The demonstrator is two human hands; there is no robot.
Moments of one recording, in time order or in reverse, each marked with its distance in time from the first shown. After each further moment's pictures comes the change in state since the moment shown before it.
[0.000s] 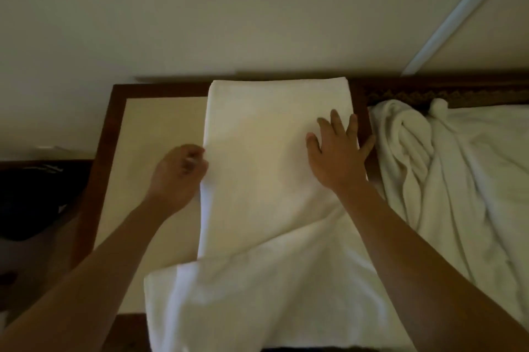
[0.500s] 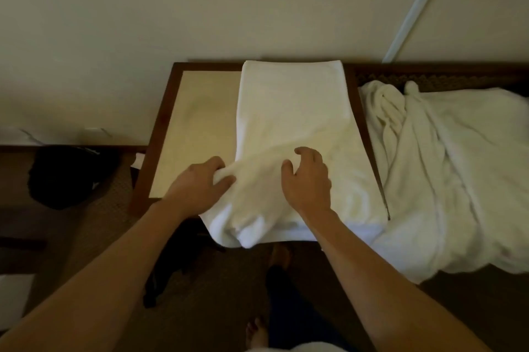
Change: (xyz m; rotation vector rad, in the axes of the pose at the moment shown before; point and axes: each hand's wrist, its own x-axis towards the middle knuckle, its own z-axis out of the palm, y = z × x) left_hand -0.229 -0.020 -0.056 0.398 -0.210 0.154; right_hand -0.268 -0.060 0.039 0.438 0.135 0.013
